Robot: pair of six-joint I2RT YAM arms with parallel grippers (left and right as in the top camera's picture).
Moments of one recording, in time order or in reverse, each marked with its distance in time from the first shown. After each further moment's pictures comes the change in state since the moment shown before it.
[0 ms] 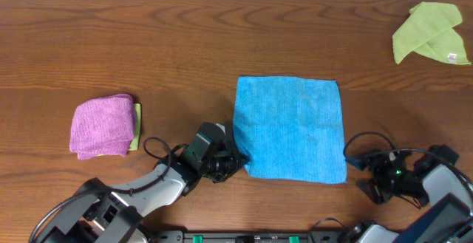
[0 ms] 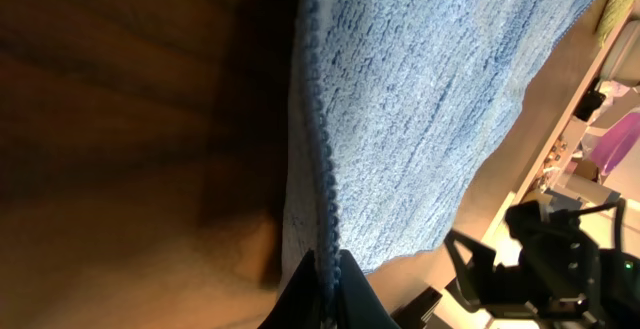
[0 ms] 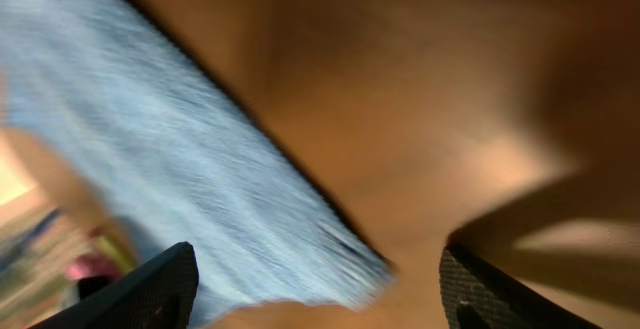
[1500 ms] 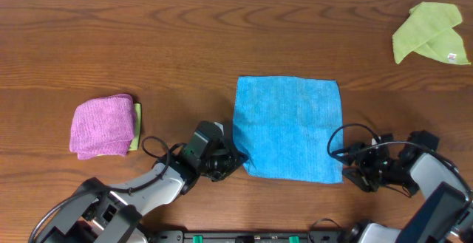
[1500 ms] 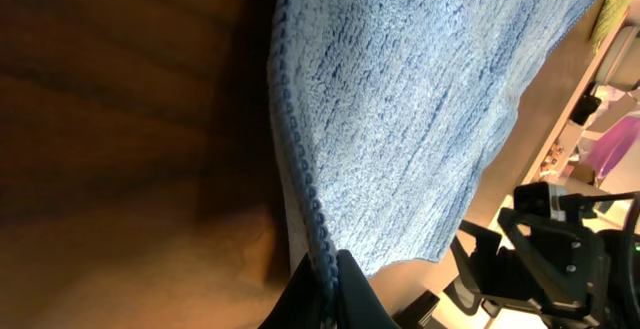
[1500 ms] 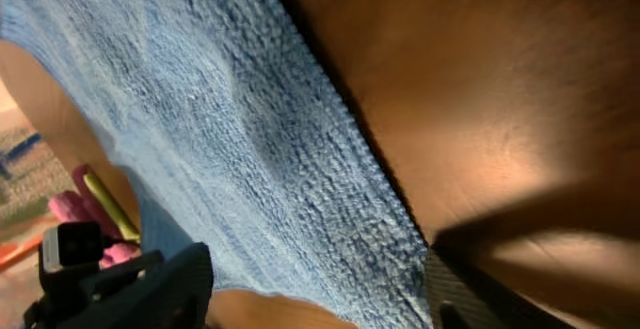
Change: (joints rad) left arm 0.021 0.000 0.000 0.000 0.006 0.011; right arm 0.172 0.040 0.005 0.034 -0.045 -0.031
